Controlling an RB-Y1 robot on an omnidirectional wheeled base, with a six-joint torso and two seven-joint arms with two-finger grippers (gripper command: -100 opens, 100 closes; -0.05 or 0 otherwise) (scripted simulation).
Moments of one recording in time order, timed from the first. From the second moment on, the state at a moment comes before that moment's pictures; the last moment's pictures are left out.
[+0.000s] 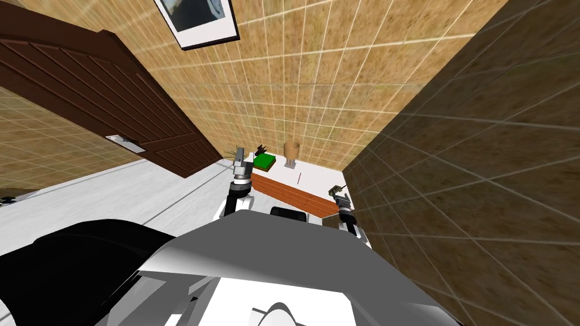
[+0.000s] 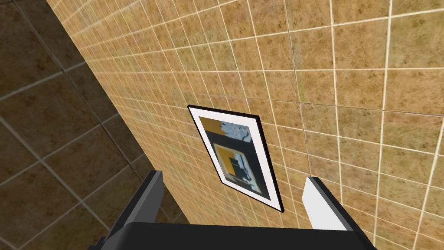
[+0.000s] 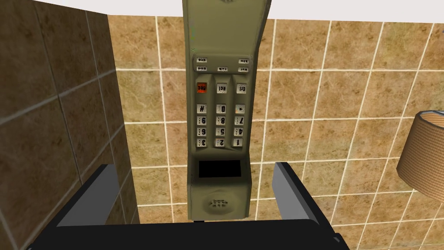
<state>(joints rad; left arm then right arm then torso) 0.51 0.05 0.00 -2.21 -0.05 -0.62 -0.02 0.13 -0.21 -0.38 -0.98 0.43 -0.67 0.99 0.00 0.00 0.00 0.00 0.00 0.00</state>
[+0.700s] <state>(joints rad) 0.51 0.05 0.00 -2.21 -0.05 -0.62 -0.02 0.08 -0.31 -0.49 -0.81 0.31 -0.71 1.03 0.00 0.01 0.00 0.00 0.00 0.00</state>
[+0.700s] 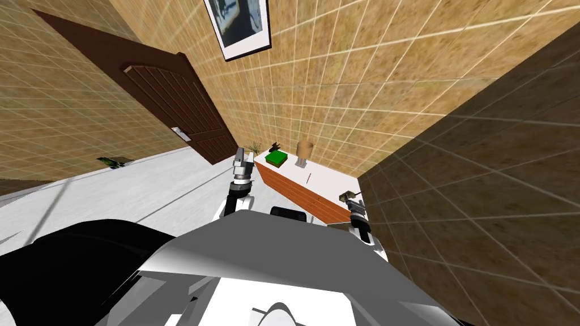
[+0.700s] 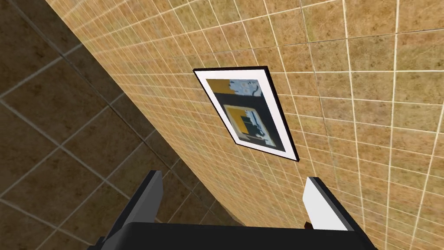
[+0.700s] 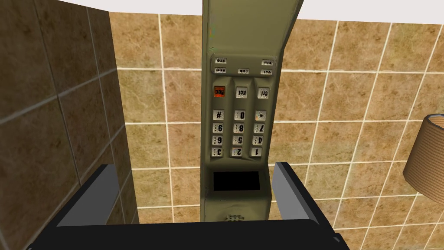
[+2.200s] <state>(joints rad) 0.51 0.05 0.00 -2.21 -0.05 -0.62 -0.02 0.03 -0.49 -0.71 -0.48 0.09 -0.79 1.10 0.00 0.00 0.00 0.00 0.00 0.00</state>
